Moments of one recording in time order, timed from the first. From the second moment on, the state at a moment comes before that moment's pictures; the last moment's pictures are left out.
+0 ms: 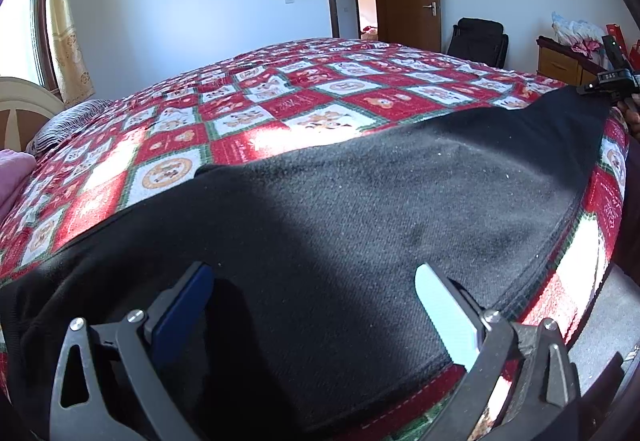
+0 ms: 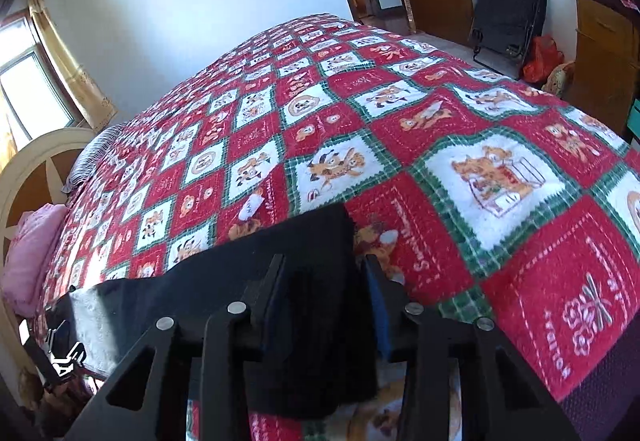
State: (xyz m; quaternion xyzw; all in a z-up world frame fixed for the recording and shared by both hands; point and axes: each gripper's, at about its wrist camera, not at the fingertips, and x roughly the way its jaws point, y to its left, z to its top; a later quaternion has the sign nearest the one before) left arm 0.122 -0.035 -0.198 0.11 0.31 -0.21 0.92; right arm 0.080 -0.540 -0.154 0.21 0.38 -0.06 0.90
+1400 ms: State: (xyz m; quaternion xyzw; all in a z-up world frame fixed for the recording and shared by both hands) left arm 0.124 -0.024 -0.177 0.08 0.30 -0.21 0.93; right arm 0.065 -0.447 -0.079 0.18 0.34 -0.01 0.92
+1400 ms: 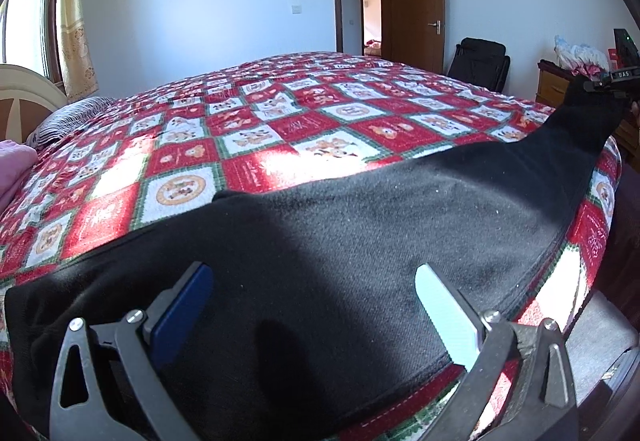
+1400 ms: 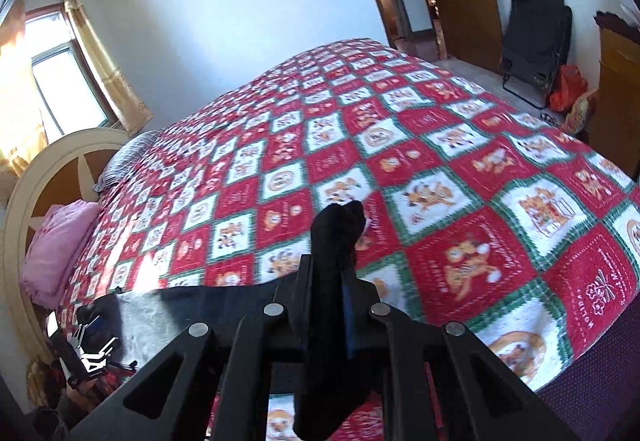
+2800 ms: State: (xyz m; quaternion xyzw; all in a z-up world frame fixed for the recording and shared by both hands) left arm 0.128 -0.025 -0.160 0.03 0.30 -0.25 0.92; right arm 0.173 -0.171 -0.186 0.09 0.49 0.19 0.84
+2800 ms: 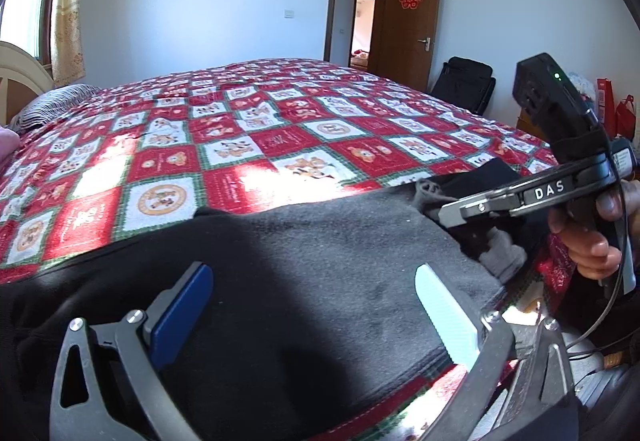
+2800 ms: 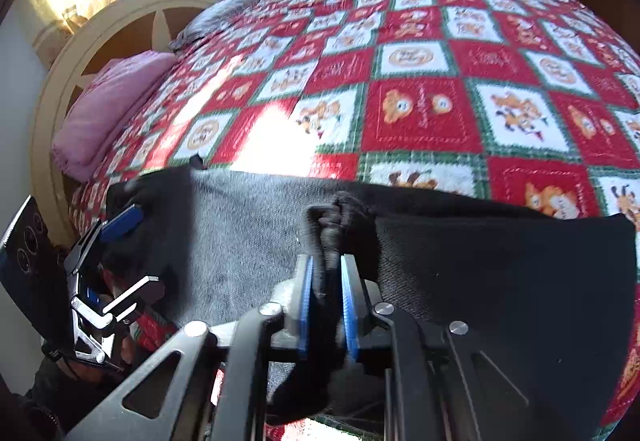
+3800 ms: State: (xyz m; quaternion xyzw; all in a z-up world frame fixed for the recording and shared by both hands) left arm 0.173 -0.086 -0.173 -0.03 0.38 -0.29 0.87; right arm 0.077 -0.169 -0.186 -0.12 0.38 0.20 0.90
